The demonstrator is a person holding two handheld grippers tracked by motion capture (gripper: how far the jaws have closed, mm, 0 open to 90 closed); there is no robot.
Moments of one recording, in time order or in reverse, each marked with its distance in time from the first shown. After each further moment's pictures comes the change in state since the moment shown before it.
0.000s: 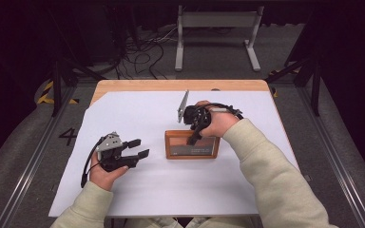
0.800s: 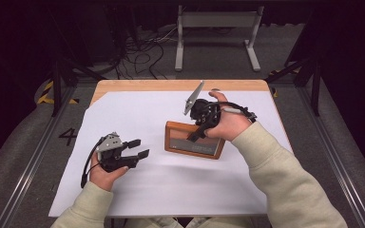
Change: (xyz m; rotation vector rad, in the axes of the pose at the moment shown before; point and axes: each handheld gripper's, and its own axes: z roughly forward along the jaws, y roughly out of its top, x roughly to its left) left arm -0.001 0.000 0.000 0.000 0.008 0.001; right arm 0.047 -0.002 -0.051 -0.154 -0.122 0.125
